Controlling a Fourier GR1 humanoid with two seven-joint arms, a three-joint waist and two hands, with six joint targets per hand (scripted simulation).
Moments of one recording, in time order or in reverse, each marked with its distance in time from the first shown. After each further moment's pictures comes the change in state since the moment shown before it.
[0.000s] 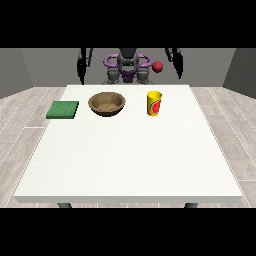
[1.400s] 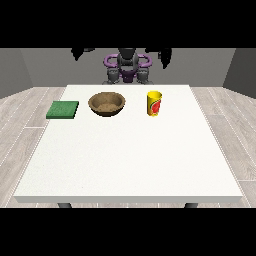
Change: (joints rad) left arm -0.293 -0.085 0.020 -0.119 0.025 0.135 0.125; right arm -0.097 0.065 -0.019 -0.357 -0.114 -0.041 0.198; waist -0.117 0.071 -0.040
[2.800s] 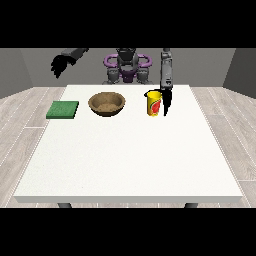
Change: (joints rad) left arm -0.217 0.082 0.182 0.881 0.022 -0.115 -0.671; right arm -0.090 -0.144 -0.231 0.273 -0.153 0.217 -0.231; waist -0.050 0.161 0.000
